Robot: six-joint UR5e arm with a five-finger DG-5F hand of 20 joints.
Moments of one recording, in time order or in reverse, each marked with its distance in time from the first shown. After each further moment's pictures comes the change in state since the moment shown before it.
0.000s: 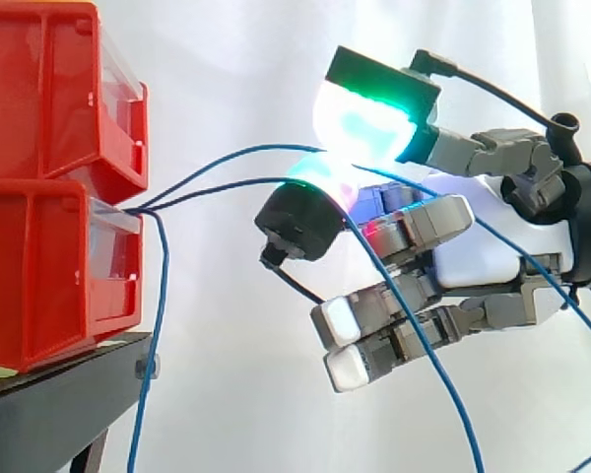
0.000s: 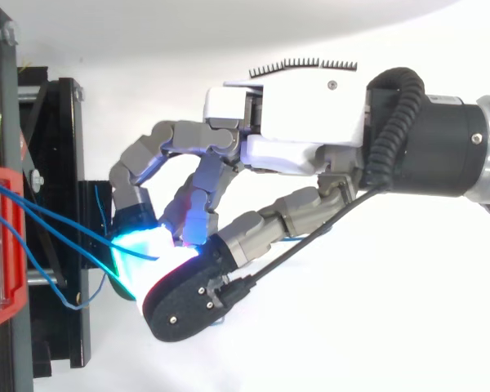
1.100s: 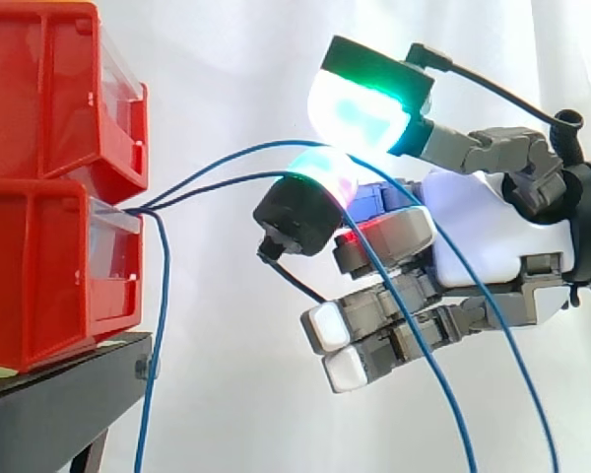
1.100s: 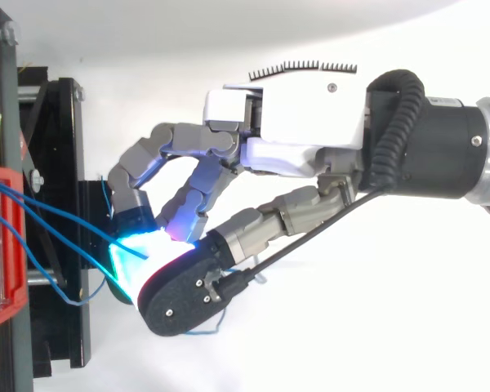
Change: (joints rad) arm 0.002 0.000 0.000 0.000 0.000 -0.002
